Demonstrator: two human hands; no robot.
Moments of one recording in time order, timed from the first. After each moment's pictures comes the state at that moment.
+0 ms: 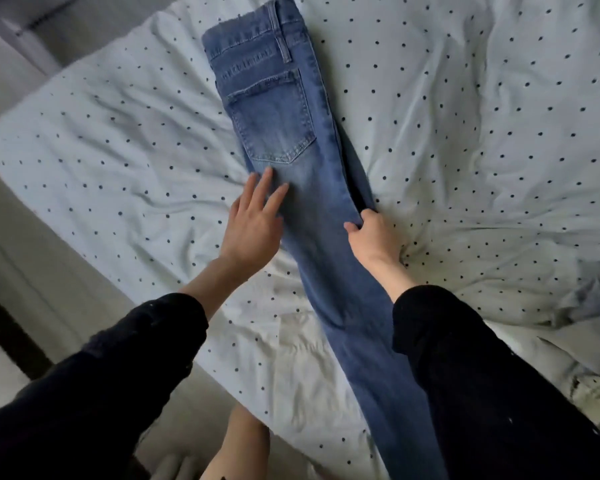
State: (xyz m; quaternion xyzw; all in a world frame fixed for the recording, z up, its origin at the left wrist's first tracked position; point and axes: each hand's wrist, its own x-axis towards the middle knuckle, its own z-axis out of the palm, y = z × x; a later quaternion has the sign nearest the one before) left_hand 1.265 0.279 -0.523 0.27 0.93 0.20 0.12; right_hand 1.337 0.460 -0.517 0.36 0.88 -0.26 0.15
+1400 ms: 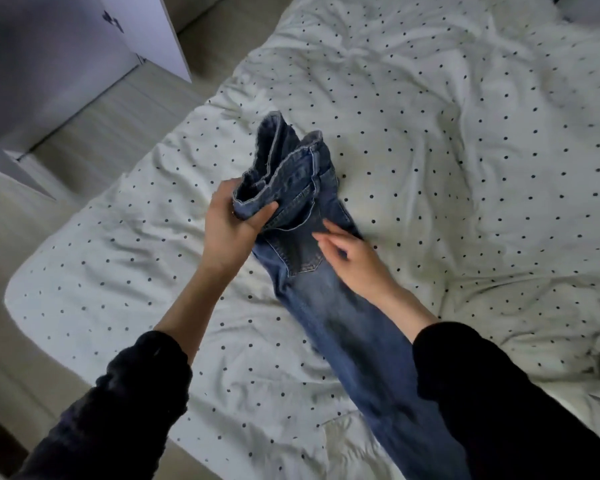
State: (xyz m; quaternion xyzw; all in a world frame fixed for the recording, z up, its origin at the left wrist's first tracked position) left_hand 1.092 0.300 -0.448 0.12 0.77 0.61 0.14; right_hand 1.218 0.457 -0.471 0.21 0.85 -0.48 0.06
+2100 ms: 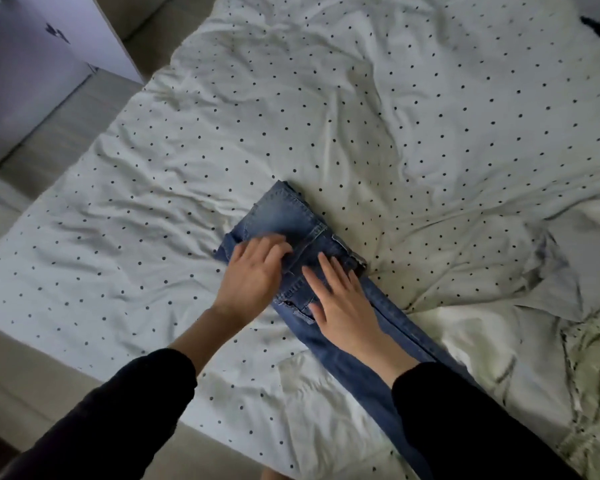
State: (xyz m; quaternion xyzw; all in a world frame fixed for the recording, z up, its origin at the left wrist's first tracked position) left_hand 1.264 0.320 -0.481 0.52 0.83 0.20 -0.01; right_hand 1.414 0.438 -0.511 0.15 0.97 -0.16 0.07
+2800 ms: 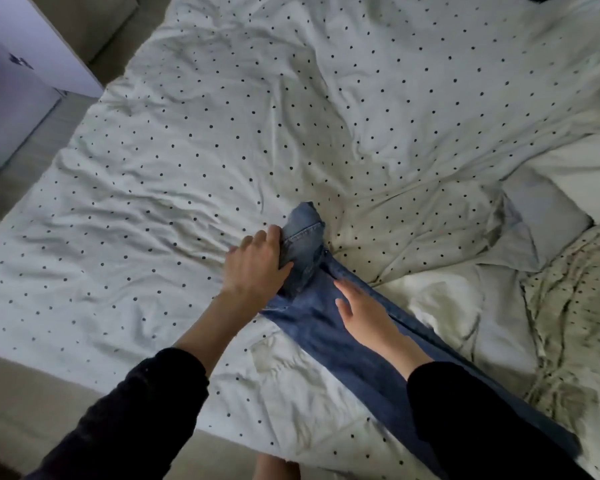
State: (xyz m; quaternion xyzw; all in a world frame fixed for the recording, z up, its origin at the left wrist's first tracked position) left_hand 1.333 0.379 -0.436 0.43 0.90 0.00 0.12; right_hand 1.510 0.472 -0.512 0.33 0.85 -0.38 0.15
